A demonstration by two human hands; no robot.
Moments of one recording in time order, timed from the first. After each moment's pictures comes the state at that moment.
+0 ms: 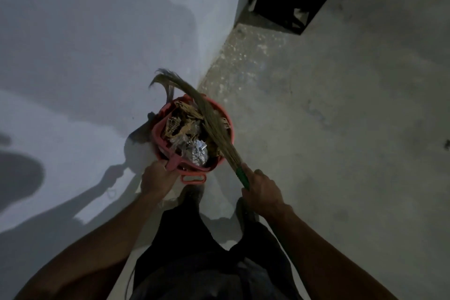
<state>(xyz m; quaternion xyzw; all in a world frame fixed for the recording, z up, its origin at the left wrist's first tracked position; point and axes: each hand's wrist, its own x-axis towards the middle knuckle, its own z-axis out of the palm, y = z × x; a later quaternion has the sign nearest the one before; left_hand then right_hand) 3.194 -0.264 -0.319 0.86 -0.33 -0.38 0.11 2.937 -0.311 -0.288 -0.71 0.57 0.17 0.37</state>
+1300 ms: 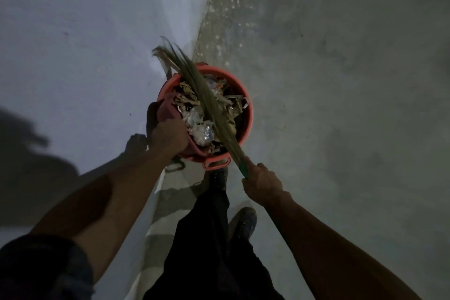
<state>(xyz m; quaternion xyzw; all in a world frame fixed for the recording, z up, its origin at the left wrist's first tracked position) 3.265 -0.378 -0.403 0.73 -0.58 -0.30 -0.21 3.031 -0.281 -0.403 -0.60 0.64 0.18 0.45</state>
